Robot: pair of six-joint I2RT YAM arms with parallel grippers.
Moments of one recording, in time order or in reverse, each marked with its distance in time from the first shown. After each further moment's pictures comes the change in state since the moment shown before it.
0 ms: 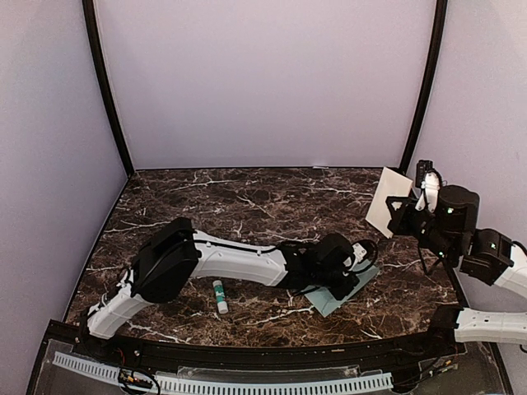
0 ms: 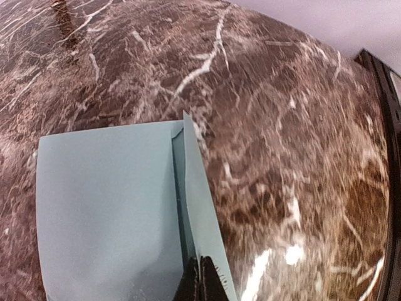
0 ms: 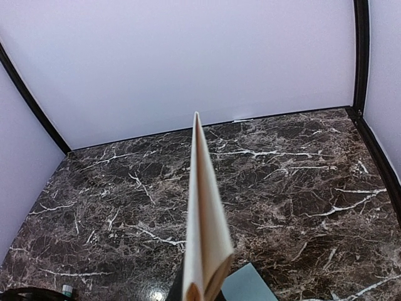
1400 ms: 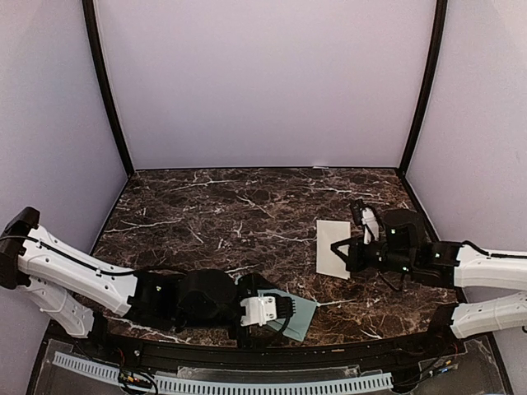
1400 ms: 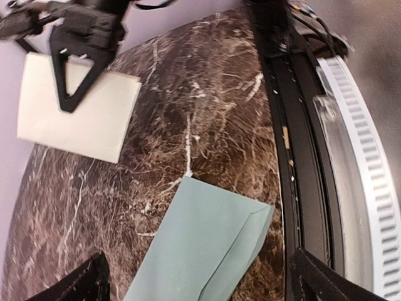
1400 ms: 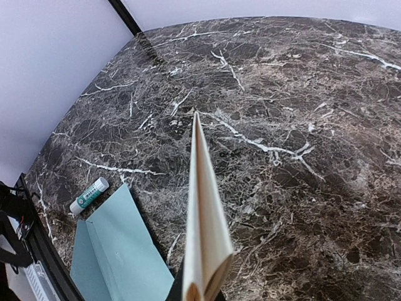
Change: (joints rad) left arm -0.206 -1.039 -1.195 0.254 -0.198 0.621; right arm 0.004 0.309 -0.192 0.309 -0.516 -0.008
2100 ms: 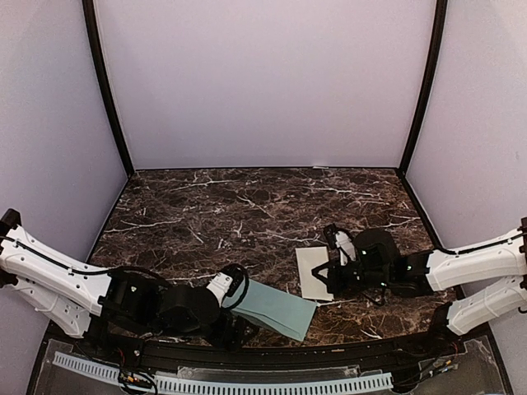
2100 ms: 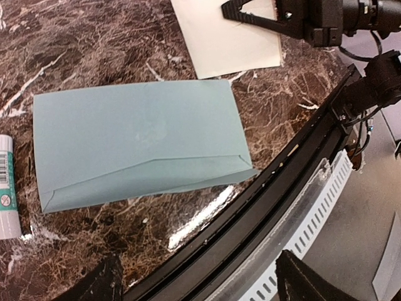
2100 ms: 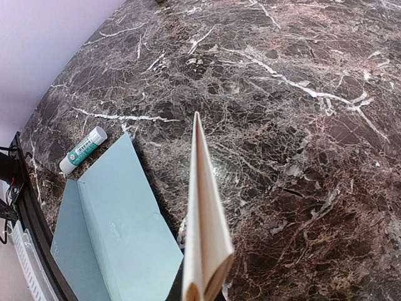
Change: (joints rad) left arm -0.082 -0.161 0.016 -0.439 -0.139 -1.343; right arm 0.126 0.261 -0.043 0.187 -0.028 0.035
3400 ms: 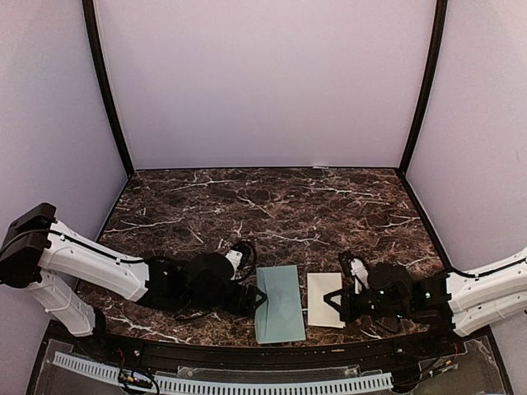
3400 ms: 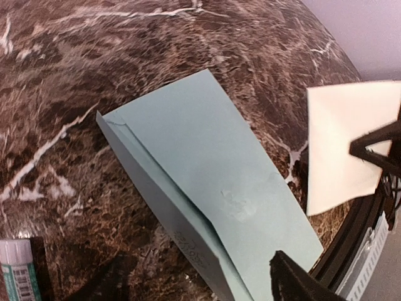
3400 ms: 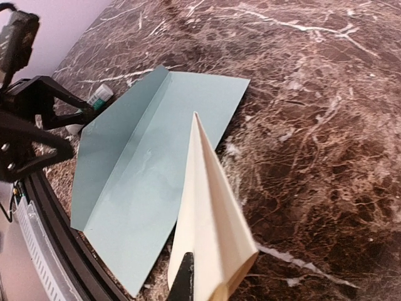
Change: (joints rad) left arm 0.303 0.246 -0.077 0.395 0.120 0.169; right arm 0.235 -0.211 -0.188 -0.051 0.181 0.196
